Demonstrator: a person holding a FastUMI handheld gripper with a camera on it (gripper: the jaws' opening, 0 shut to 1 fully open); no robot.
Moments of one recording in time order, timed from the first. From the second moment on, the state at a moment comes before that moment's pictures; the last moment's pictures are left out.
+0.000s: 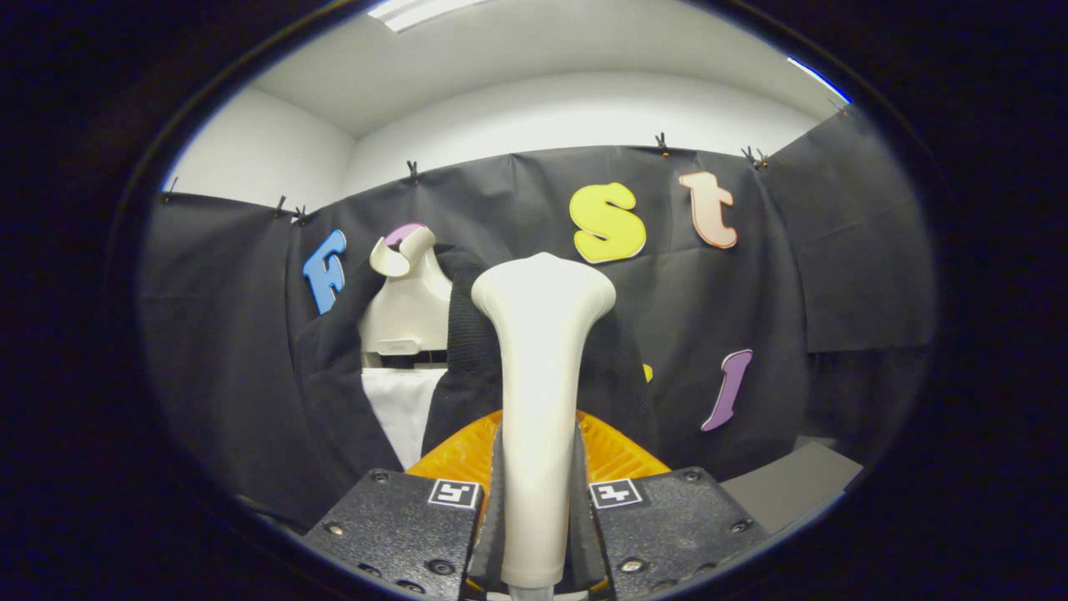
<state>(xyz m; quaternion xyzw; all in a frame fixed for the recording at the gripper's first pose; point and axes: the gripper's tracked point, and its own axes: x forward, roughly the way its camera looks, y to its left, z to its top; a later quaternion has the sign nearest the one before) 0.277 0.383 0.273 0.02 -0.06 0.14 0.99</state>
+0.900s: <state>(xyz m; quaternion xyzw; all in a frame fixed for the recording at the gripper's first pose) 0.267 0.364 0.197 0.00 -0.01 0.14 0.99</state>
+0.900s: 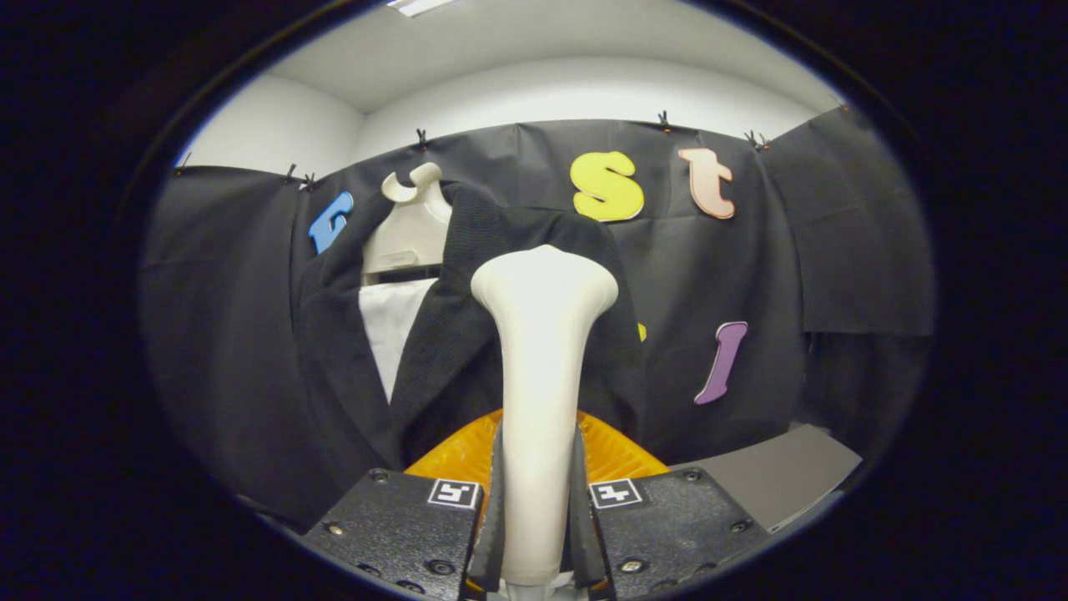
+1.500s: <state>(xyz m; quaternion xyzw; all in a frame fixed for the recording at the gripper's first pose) 0.251 0.347 0.113 -0.05 0.04 0.12 0.99</state>
